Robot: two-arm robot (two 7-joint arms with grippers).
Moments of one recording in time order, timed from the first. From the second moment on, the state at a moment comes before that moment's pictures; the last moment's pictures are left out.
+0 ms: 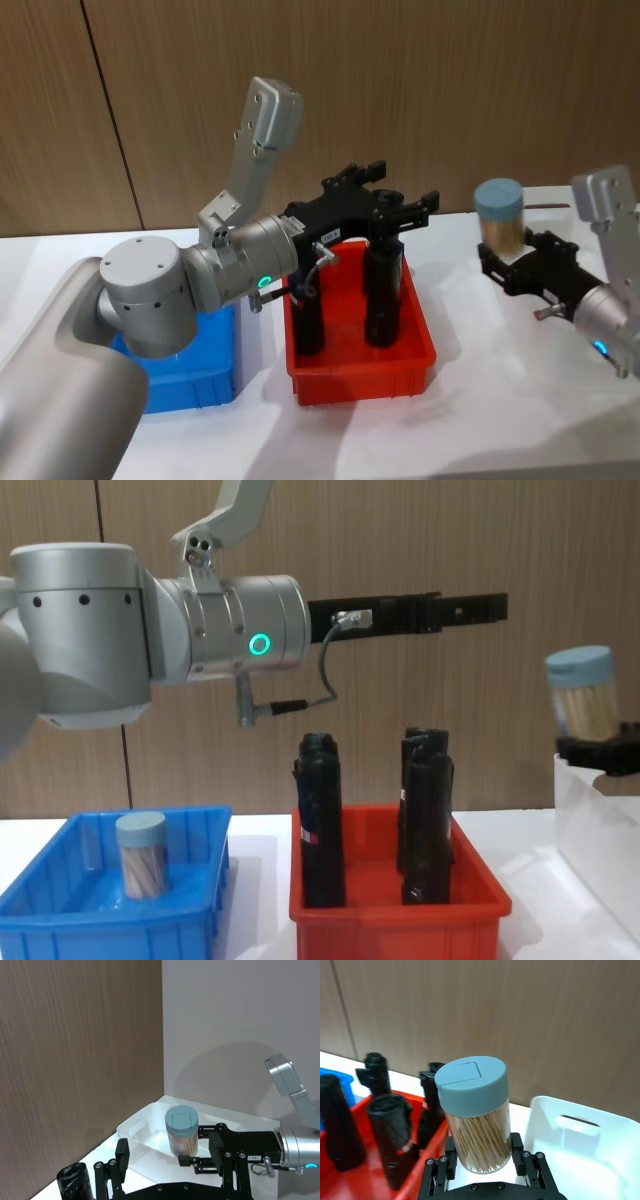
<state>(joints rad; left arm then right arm) -0.67 0.13 0.38 -1.22 -0.37 0.19 -0.66 0.35 0.29 -0.18 -1.40 0.15 0.22 0.25</state>
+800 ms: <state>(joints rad) -0.67 0.13 0.38 -1.22 -0.37 0.19 -0.66 0.37 0.33 -0.11 -1.31 0.16 0.23 0.19</state>
